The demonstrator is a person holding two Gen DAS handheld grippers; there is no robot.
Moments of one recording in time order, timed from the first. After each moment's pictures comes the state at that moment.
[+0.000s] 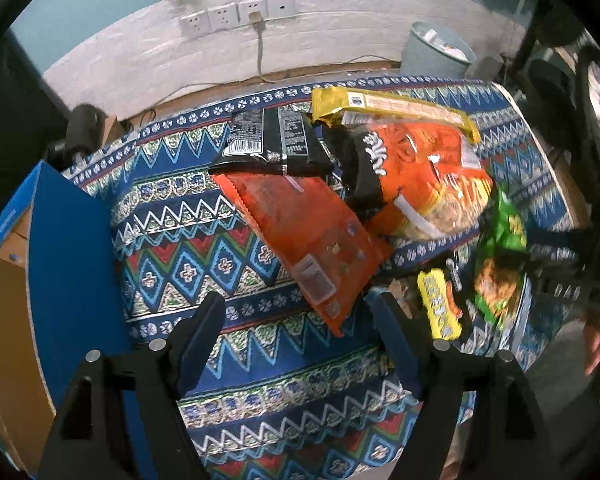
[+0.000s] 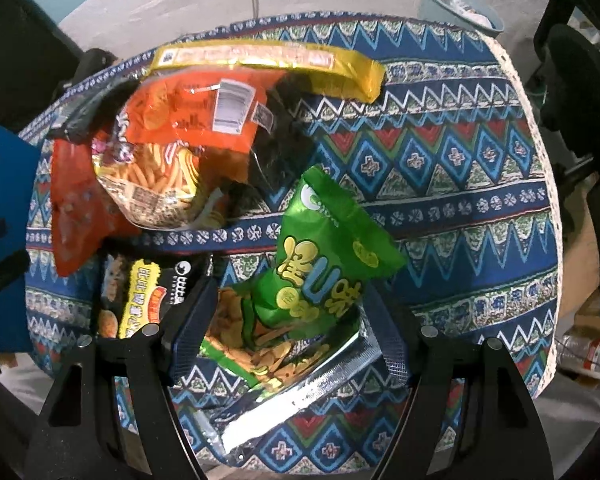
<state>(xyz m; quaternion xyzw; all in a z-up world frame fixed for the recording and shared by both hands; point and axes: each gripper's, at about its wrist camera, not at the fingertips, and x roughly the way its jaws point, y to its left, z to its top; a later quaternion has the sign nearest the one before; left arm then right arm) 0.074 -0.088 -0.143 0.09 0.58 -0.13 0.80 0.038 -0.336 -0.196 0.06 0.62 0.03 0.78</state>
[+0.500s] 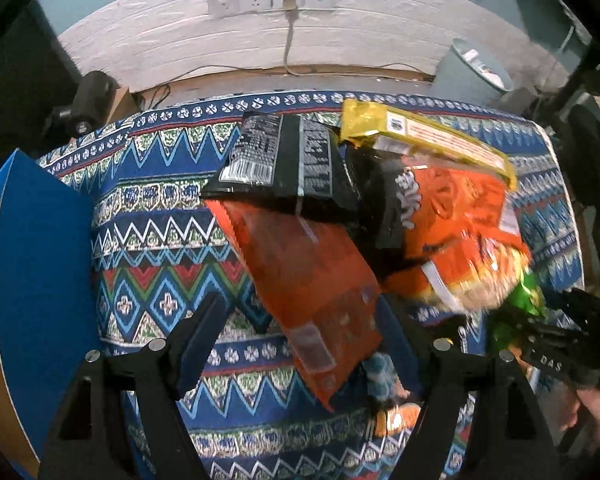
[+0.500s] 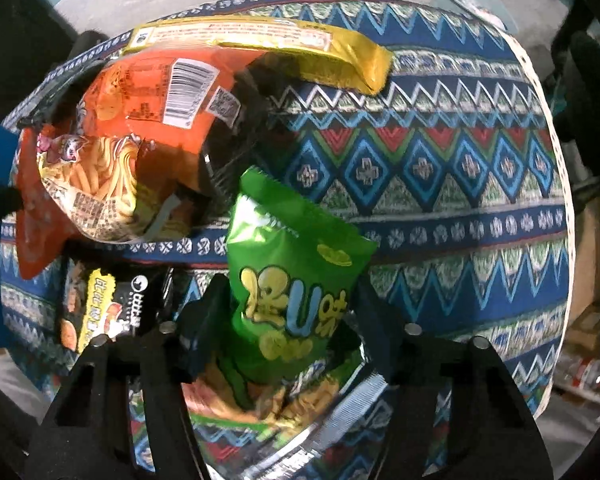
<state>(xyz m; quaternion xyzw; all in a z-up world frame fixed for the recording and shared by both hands) 0.121 -0.099 -0.169 0.04 0.60 -0.08 0.79 0.063 -0.340 -0.228 0.03 0.63 0.04 0.77</state>
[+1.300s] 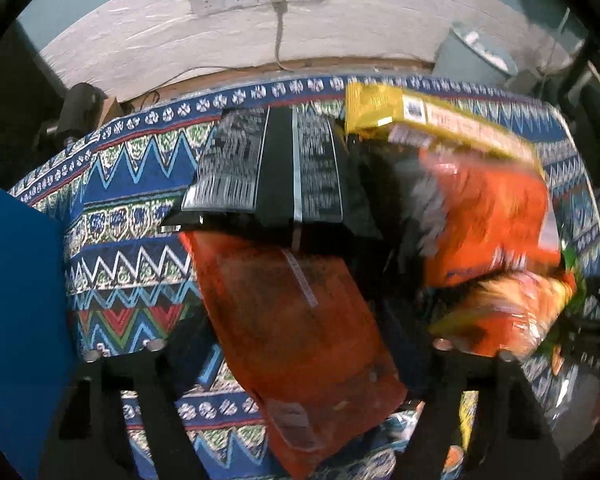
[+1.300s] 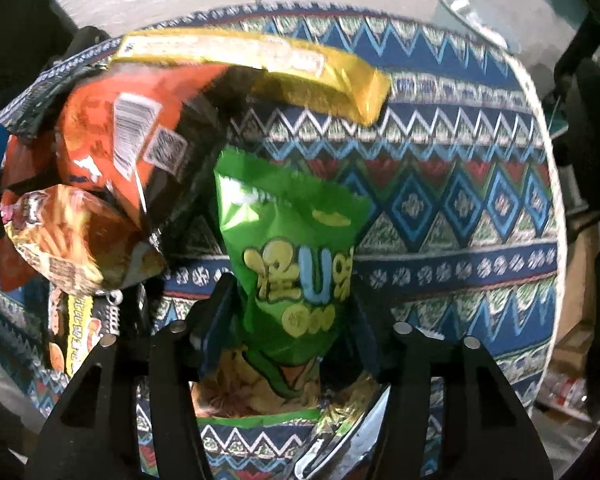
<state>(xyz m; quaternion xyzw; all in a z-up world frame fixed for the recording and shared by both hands) 0.142 -0.109 -0.205 0.08 0.61 -0.10 0.78 0.083 -0.348 -0.229 0.01 0.63 0.04 0.78</state>
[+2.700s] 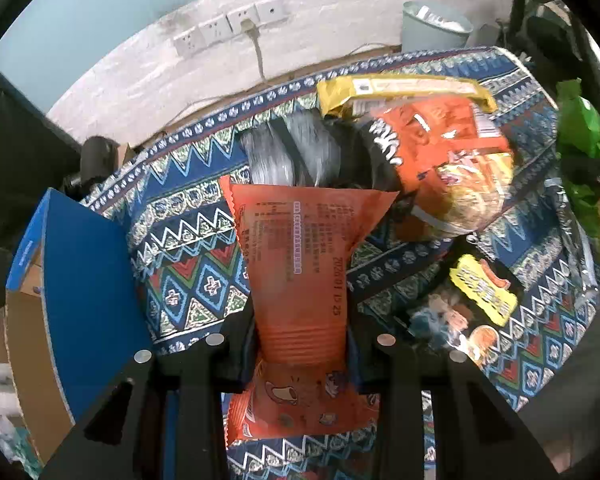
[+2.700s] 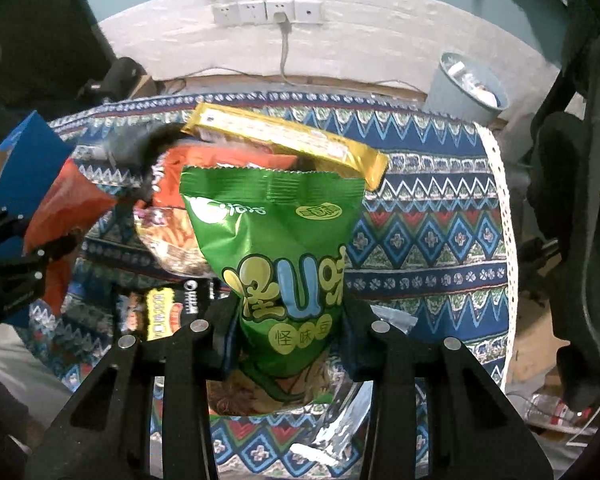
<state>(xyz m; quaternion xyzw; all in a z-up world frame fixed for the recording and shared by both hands) 0.061 -0.095 -0.154 0.19 0.55 -0.13 0.80 0.037 -0.331 -0.141 -0.01 0.55 0.07 0.84</state>
